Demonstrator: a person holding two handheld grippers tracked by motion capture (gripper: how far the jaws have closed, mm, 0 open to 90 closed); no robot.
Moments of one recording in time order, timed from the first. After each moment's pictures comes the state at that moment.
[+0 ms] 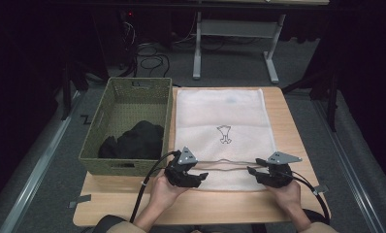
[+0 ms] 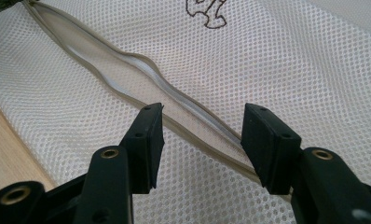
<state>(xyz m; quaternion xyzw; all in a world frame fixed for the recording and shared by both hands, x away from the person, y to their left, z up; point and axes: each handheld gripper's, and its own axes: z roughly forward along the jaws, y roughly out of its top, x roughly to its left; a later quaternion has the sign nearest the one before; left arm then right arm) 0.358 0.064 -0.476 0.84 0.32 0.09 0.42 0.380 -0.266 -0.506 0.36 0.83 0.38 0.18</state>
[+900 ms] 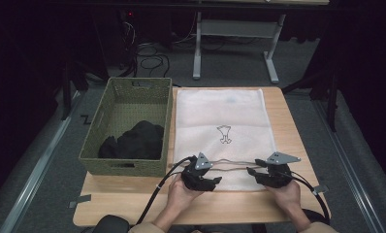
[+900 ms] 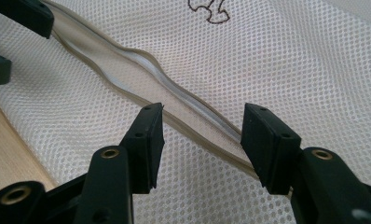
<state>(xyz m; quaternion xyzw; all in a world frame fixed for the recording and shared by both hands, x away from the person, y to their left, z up) 0.366 0.022 -0.516 0.84 0.32 0.09 0.43 0.381 -0.265 -0.508 0.37 0.83 0.38 0.17</state>
